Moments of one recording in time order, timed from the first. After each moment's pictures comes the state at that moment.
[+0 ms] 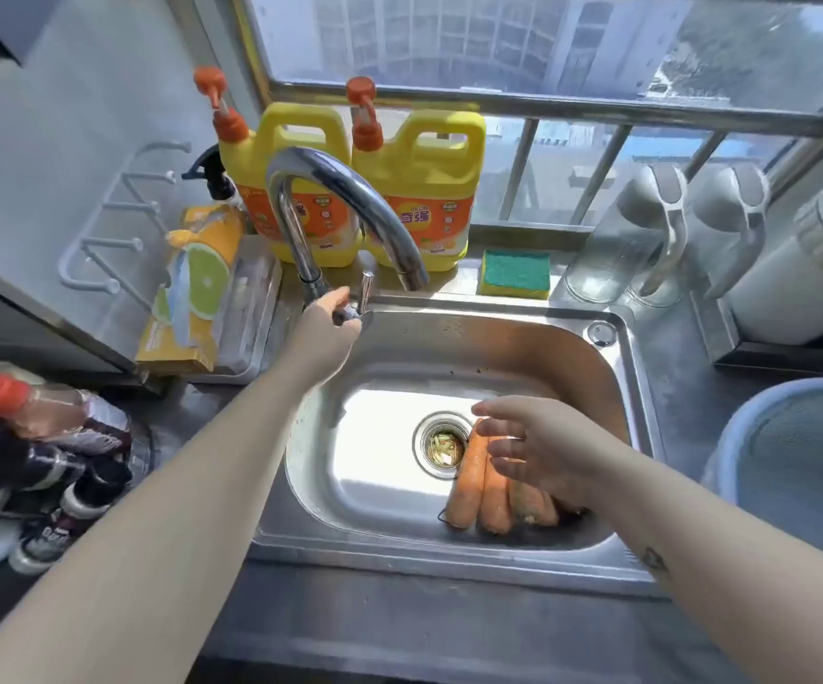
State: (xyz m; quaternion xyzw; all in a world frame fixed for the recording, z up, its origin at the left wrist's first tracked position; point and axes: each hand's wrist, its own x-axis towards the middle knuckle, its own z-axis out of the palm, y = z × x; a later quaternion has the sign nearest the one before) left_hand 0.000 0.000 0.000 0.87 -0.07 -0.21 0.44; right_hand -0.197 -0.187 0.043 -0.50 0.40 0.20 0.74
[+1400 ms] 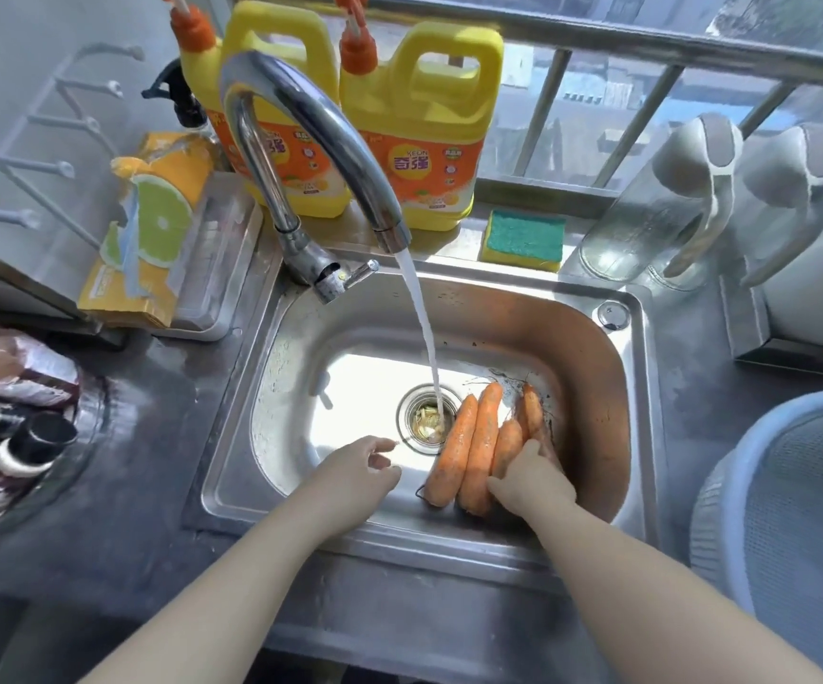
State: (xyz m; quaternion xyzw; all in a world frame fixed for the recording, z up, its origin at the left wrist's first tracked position) left_hand -0.153 0.002 -0.031 0.84 -0.02 -0.45 0.31; right_hand -0.227 -0.223 -0.140 -0.84 0.37 0.36 0.18
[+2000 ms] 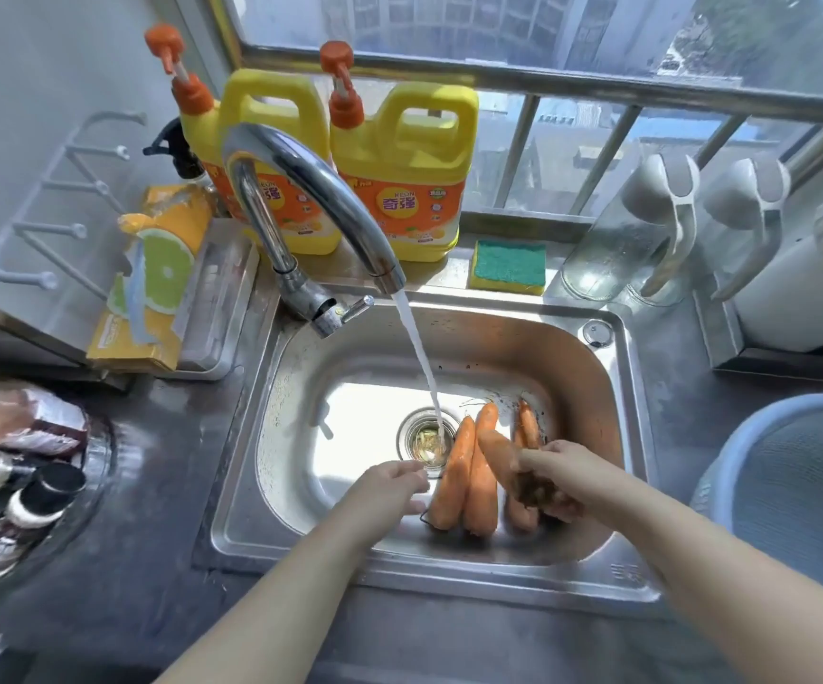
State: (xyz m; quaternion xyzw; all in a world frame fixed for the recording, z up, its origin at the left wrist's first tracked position) left_hand -0.153 -0.023 -0.039 0.71 0.11 -0.51 0.47; right_hand -0.225 -0.258 -0.050 -0.68 0.43 0.33 0.50
